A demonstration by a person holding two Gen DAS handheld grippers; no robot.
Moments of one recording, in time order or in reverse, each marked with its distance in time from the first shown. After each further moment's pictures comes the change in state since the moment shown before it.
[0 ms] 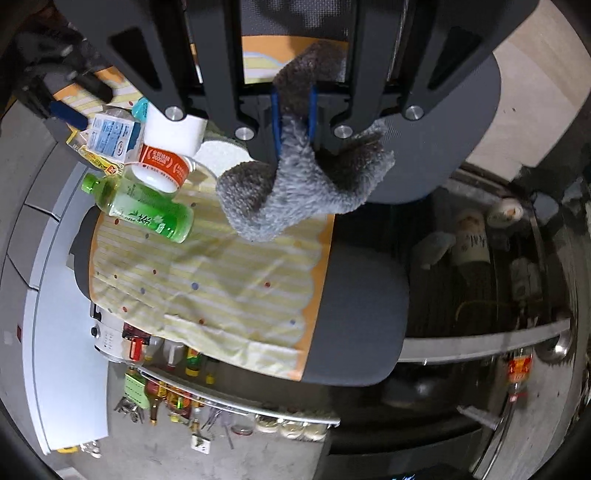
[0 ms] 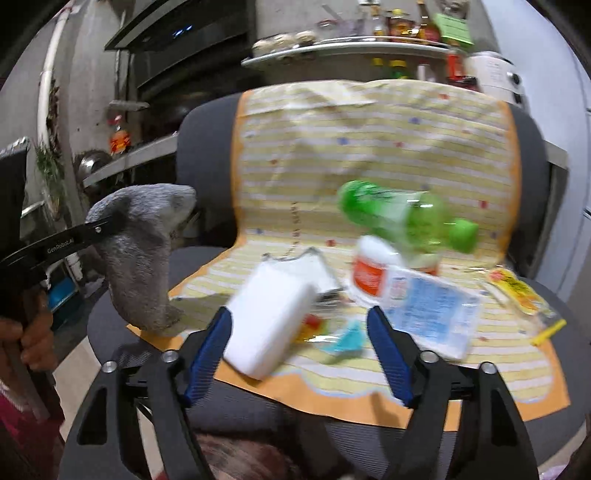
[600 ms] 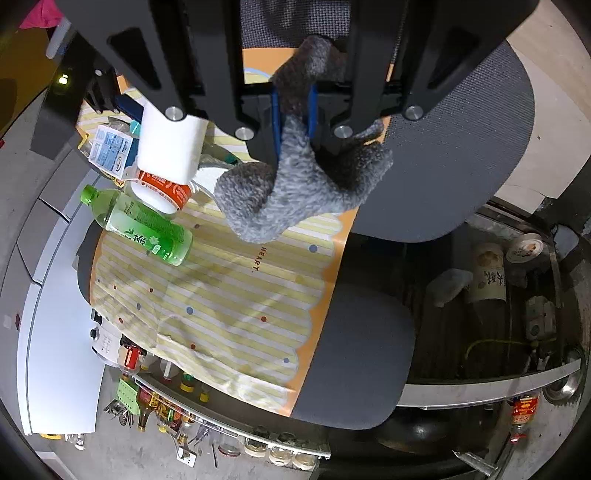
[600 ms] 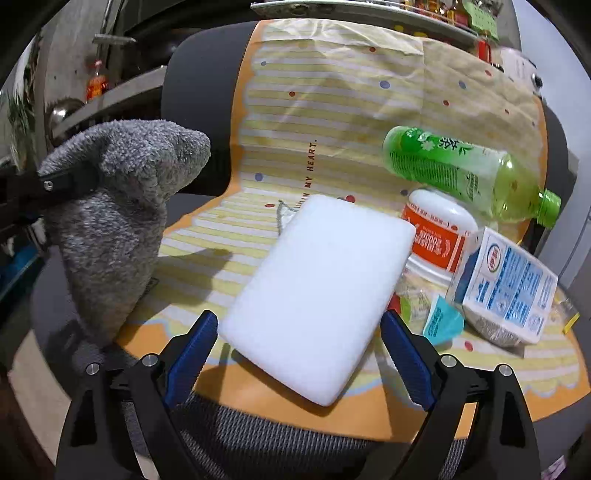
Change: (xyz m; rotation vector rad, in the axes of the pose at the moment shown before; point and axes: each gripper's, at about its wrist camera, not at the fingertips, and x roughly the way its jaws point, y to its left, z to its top) left arm 0.027 0.019 -0.022 -0.068 0.091 -0.078; right arm 0.091 0.047 -0.019 -0.065 0.132 -0.190
